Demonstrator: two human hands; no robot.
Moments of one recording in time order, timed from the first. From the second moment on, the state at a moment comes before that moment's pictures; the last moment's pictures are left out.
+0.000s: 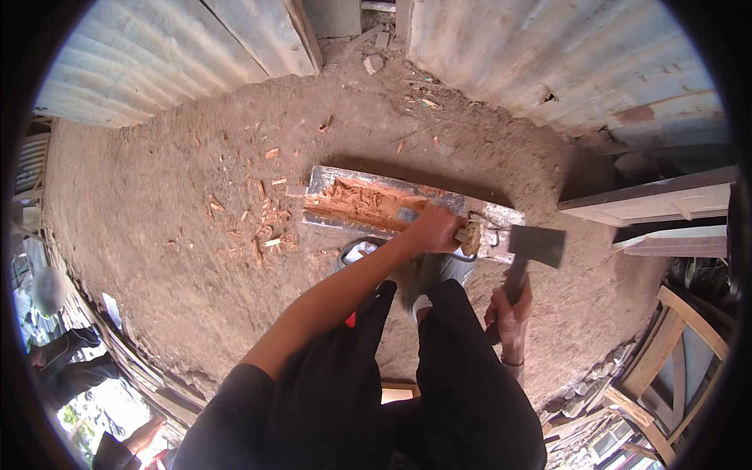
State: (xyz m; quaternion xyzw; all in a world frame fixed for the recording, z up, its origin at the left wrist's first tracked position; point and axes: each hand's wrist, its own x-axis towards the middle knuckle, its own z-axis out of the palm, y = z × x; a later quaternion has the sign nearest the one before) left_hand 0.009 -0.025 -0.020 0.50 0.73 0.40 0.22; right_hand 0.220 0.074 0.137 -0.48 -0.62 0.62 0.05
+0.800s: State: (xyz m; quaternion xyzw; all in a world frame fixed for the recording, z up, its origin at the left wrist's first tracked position) left_hand 0.001 -0.038 -0.029 0.52 0.76 0.33 0.22; right_hand 0.216 0.070 0.149 -0.48 -0.59 0.65 0.04
